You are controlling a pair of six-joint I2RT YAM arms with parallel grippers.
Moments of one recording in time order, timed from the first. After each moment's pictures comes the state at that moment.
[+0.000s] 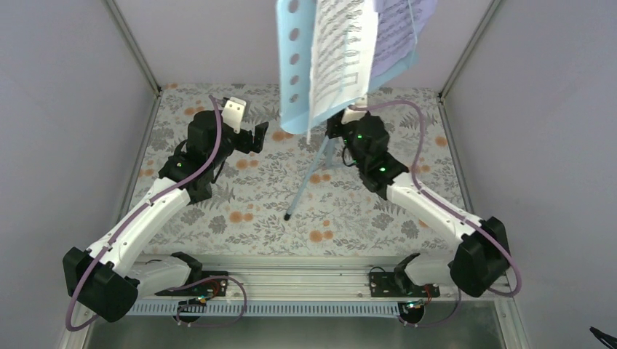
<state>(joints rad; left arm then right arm) -0.47 1.13 1.03 -0.21 -0.05 -0.04 0.60 1.28 0.98 0.31 0.24 0.06</state>
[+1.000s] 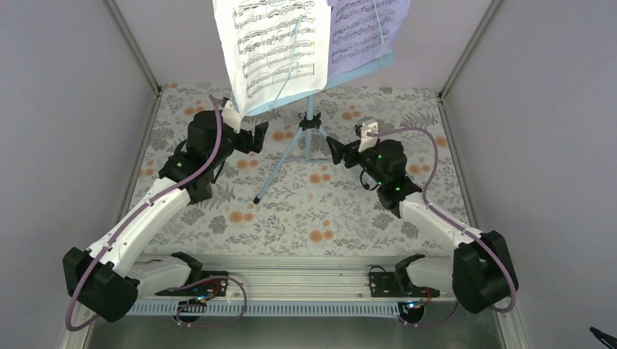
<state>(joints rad) -0.47 1.13 1.03 -0.21 -0.05 -0.04 0.49 1.20 0.65 0.43 -0.07 0.13</state>
